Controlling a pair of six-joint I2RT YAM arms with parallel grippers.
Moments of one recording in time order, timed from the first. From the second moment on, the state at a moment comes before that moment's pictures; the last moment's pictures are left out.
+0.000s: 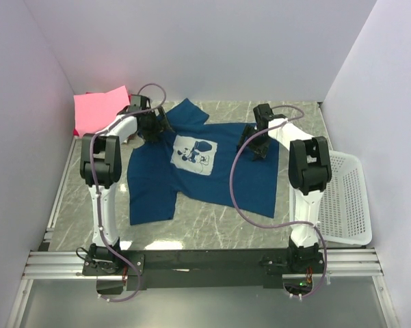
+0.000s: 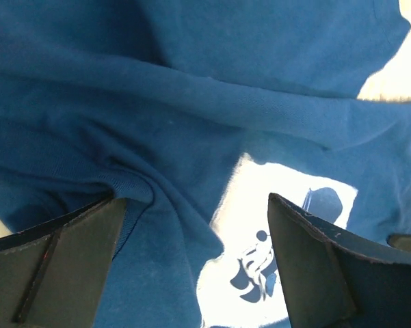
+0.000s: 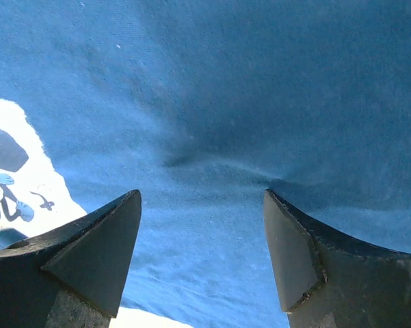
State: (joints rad) left arm -0.12 2.23 1.72 -0.40 0.30 -0.55; right arm 0.19 2.11 1.57 -0.69 -0.16 0.61
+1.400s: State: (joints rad) left arm -0.13 1.11 0.75 -0.68 -0.15 -0.77; right arm 0.35 1.81 1.32 -0.62 -0.21 0.60
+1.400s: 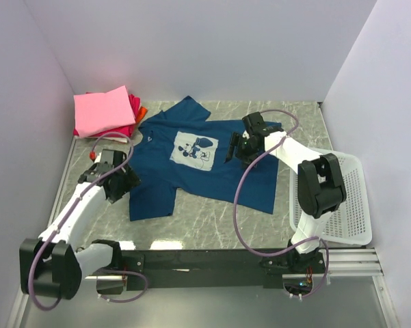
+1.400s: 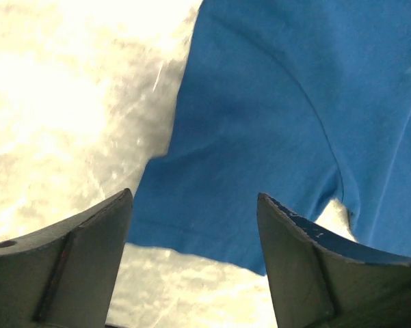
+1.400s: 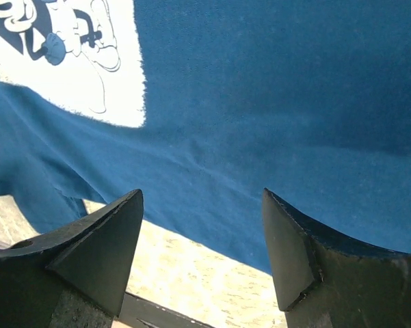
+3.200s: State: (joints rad) left arm -0.29 1.05 0.51 -0.87 -0.27 -1.31; right arm 0.34 1.89 1.38 -0.72 -0.10 0.57
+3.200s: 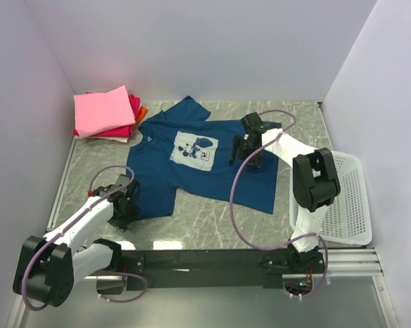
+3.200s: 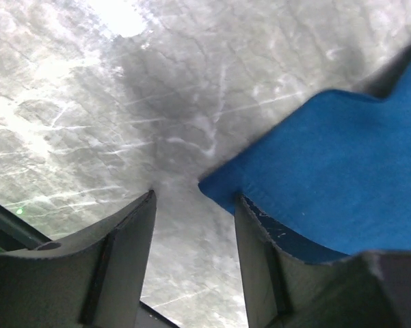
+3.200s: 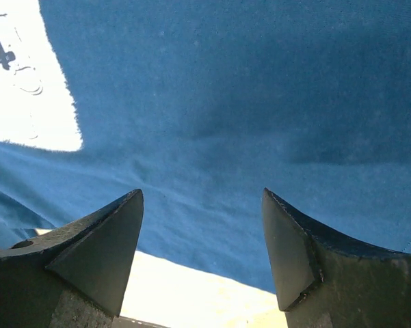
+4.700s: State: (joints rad) left arm -0.29 0.88 0.56 -0.80 -0.27 -1.19; right arm 0.31 1.43 0.90 -0.75 -0.01 0.59
